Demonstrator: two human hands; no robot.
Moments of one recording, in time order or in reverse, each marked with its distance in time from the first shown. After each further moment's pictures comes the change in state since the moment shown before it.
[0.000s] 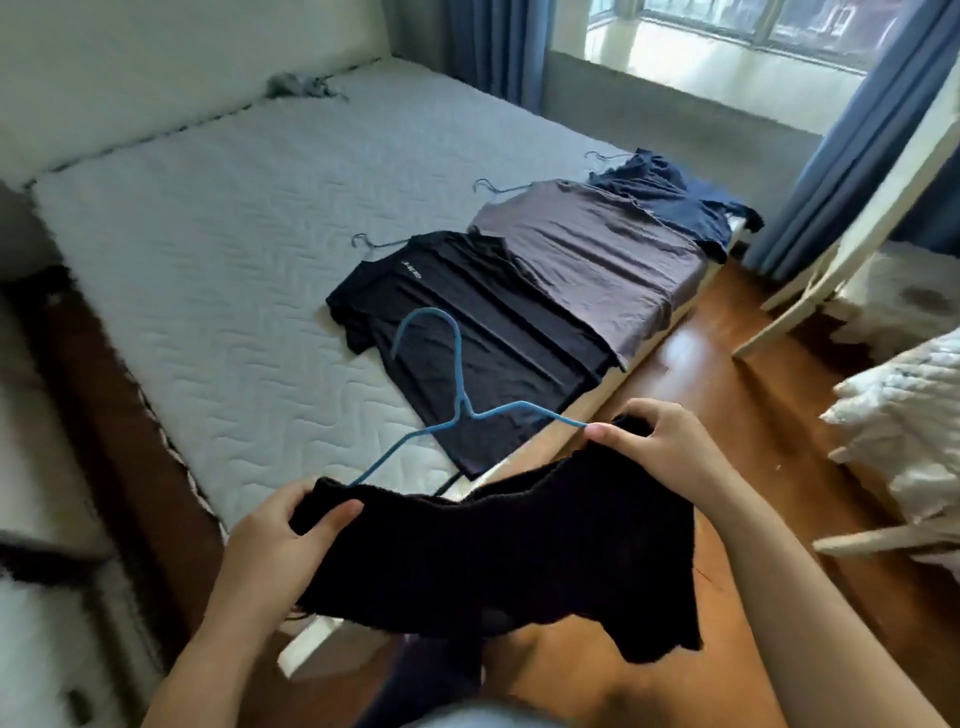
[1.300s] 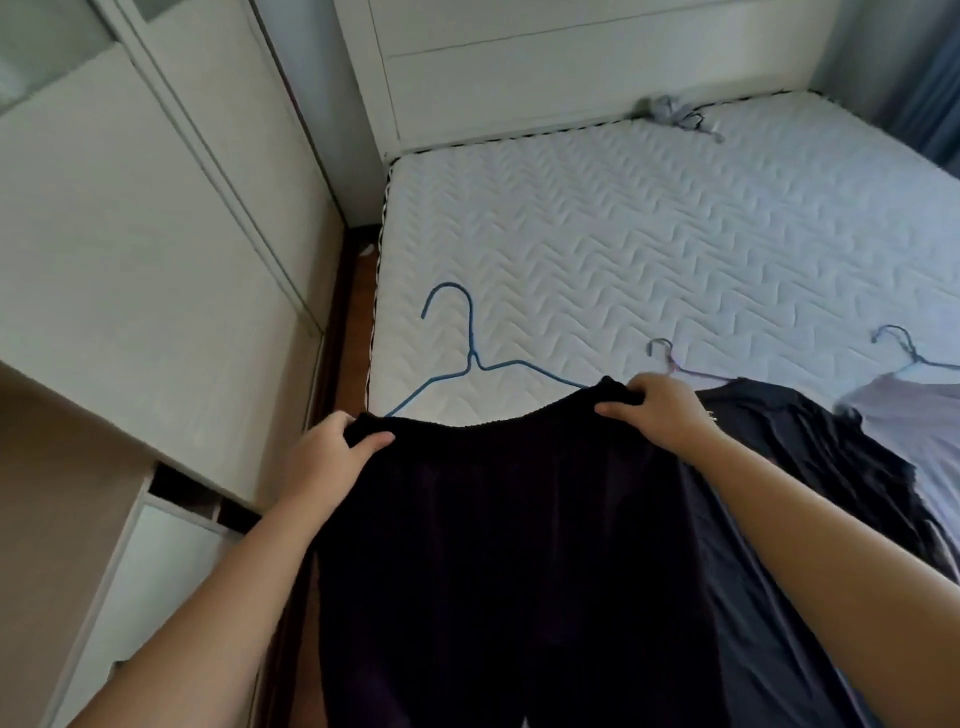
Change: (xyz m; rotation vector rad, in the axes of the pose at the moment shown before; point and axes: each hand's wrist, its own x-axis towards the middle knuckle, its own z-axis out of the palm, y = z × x) left_hand 0.422 -0.146 -0.168 0.152 0.431 -0.490; right_hand 0.519 -0.282 0.296 -0.272 -0.453 -0.361
